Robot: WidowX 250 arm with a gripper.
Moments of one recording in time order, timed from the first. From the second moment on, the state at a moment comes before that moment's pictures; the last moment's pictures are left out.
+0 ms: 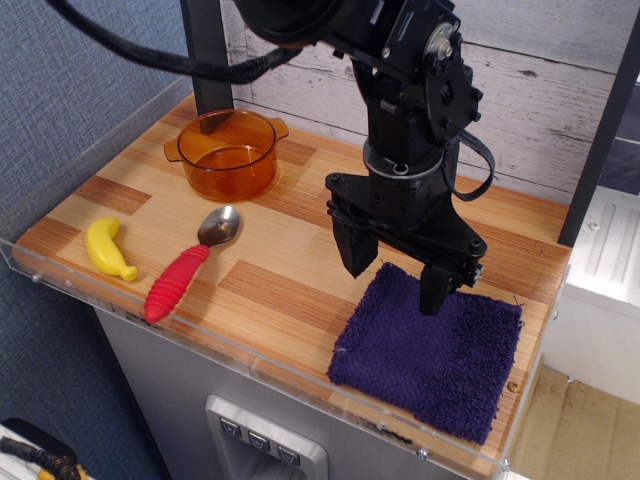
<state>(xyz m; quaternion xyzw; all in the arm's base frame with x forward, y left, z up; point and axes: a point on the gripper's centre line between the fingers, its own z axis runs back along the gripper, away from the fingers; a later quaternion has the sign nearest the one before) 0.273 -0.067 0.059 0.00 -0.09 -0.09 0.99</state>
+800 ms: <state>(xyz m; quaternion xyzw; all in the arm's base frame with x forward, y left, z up) 0.286 -0.025 0.066 0.00 -0.04 -0.11 0.99</state>
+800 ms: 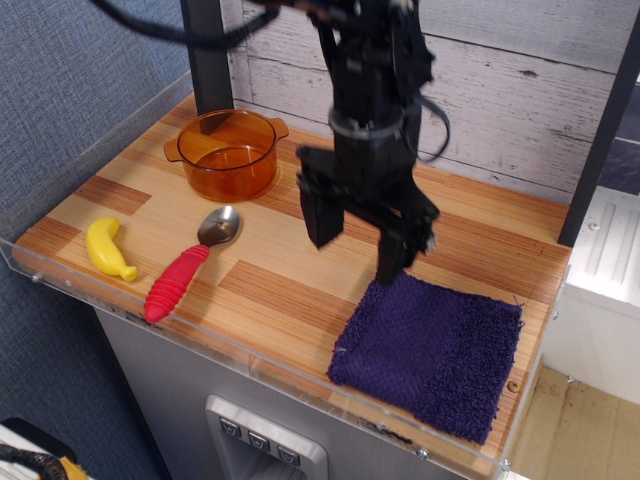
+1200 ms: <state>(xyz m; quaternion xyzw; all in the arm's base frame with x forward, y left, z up) 0.309 0.030 0.086 0.03 0.00 -0.09 1.00</state>
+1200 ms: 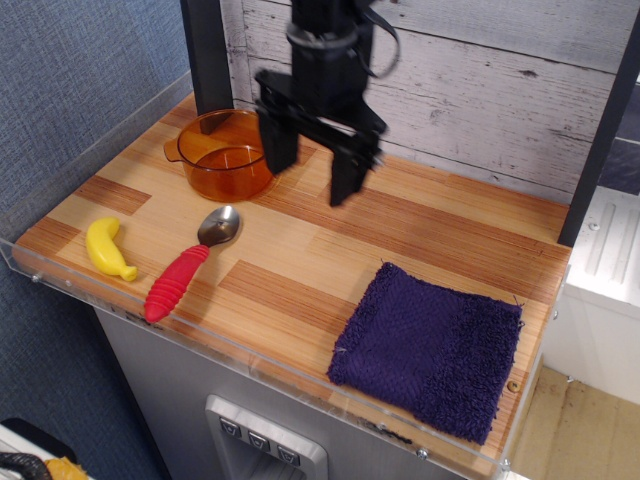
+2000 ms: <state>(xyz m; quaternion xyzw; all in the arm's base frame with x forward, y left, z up) 0.342 0.097 0.059 0.07 -0.03 -0.11 0.99</state>
